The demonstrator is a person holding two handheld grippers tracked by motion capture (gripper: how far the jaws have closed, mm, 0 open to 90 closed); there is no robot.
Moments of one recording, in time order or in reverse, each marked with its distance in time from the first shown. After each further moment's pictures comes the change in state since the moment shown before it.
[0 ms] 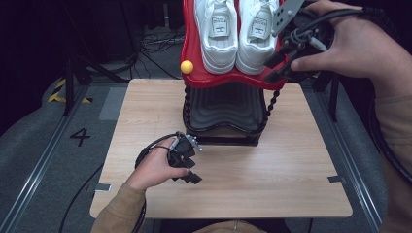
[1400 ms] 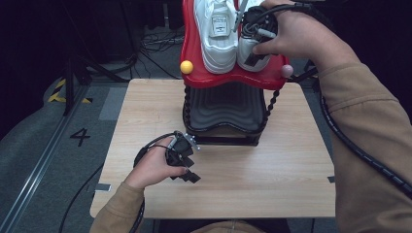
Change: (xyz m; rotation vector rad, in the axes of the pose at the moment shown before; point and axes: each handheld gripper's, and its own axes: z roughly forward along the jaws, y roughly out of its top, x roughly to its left) left arm 0.007 -0.002 0.001 0.000 -0.013 -0.003; right arm -0.066 0.042 0.063 0.215 -0.057 0.002
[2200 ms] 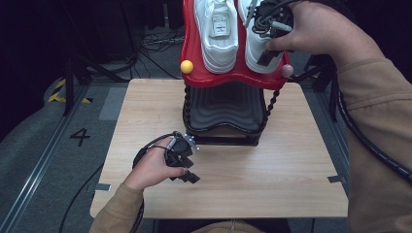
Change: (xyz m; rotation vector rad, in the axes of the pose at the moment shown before) left arm -0.003 -0.003 -0.002 -0.011 0.003 -0.010; right arm 0.006 -0.013 -0.029 0.066 0.044 0.024
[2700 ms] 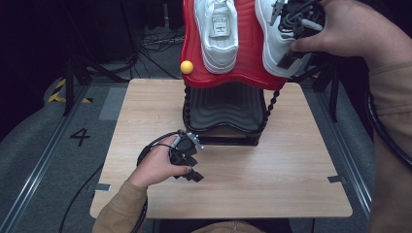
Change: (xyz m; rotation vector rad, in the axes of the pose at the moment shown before) left arm -0.001 0.009 0.002 0.007 -0.008 0.020; right arm 0.010 -0.035 -0.023 -0.005 0.019 0.045
